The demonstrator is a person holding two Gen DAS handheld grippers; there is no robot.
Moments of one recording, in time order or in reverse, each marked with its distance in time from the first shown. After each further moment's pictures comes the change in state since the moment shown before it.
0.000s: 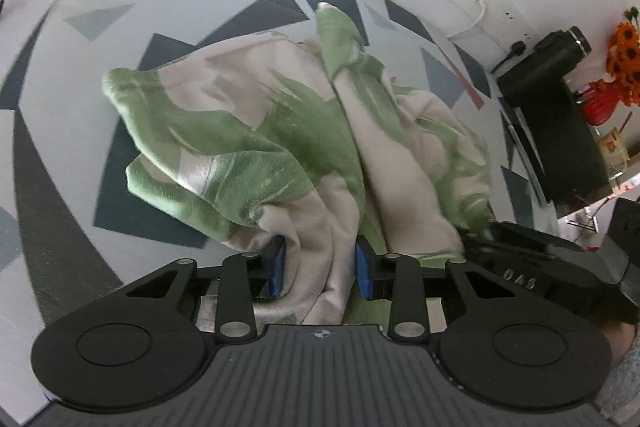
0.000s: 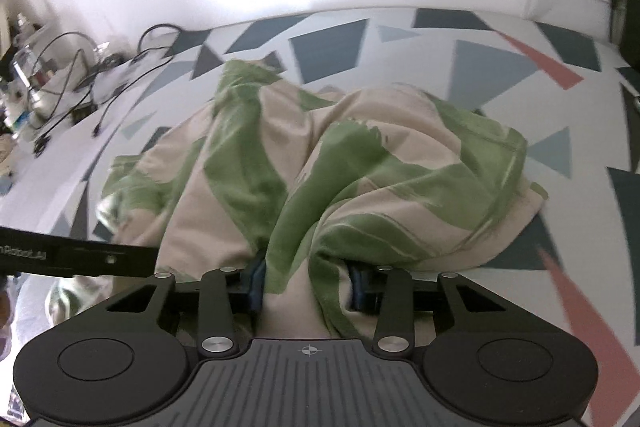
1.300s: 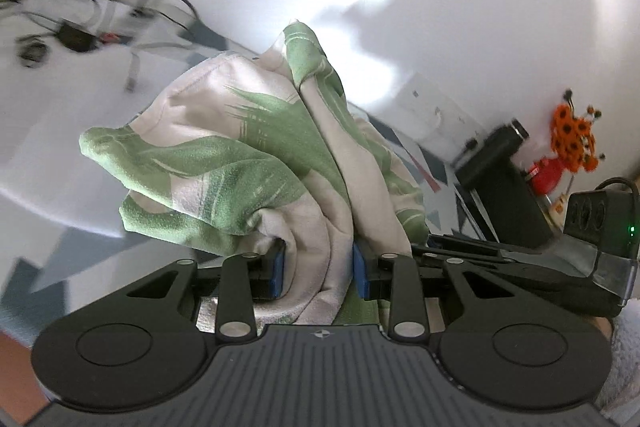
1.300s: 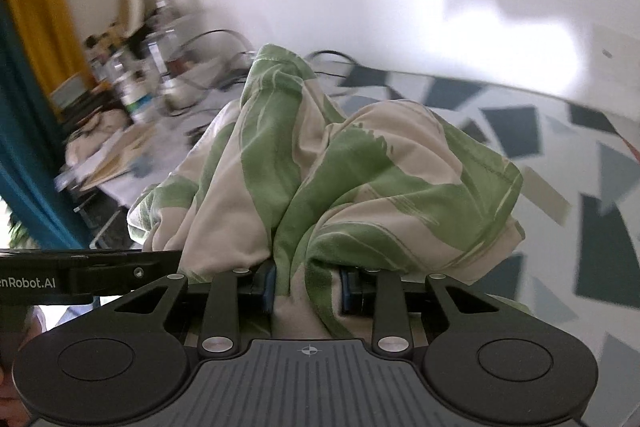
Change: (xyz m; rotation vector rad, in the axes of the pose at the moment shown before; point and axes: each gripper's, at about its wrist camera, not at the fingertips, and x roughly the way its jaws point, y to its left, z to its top) left arm -0.192 0.034 -0.078 -0.055 -0.374 -0.009; right arm -0.071 0.194 0.004 -0.224 -0.072 0.224
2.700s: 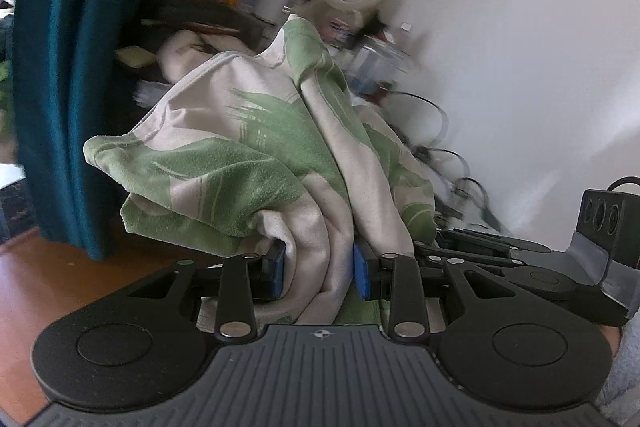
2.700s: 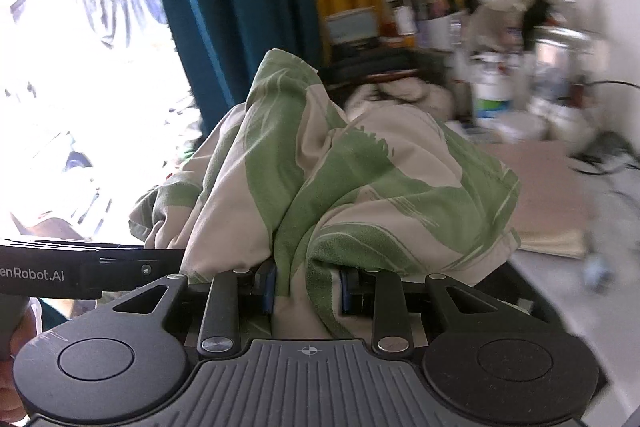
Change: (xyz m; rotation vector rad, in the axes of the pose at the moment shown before) left arm -0.418 0.299 0.003 -0.276 -0.348 0.493; right arm 0.145 0.537 0.029 -0.443 0.085 0.497
